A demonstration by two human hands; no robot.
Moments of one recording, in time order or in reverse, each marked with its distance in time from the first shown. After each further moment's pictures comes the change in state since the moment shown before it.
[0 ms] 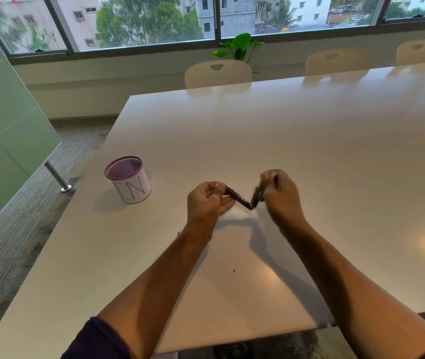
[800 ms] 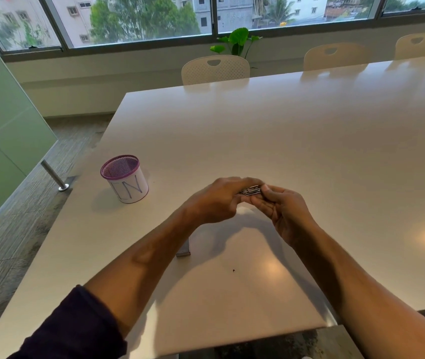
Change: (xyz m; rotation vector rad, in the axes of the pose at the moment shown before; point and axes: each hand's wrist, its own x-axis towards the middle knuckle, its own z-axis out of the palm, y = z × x) left_hand 0.024 0.033 0.003 1.088 -0.749 0.603; right_hand -0.018 -0.004 -0.025 0.859 -0.261 0.542
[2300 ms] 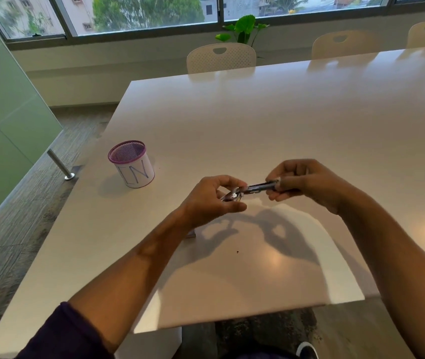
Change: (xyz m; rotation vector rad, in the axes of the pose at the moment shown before) left_hand -0.052 0.004 0.012 -0.513 0.182 -0.373; right_hand -0.004 -0.059 -0.027 -0.860 -0.364 -0.102
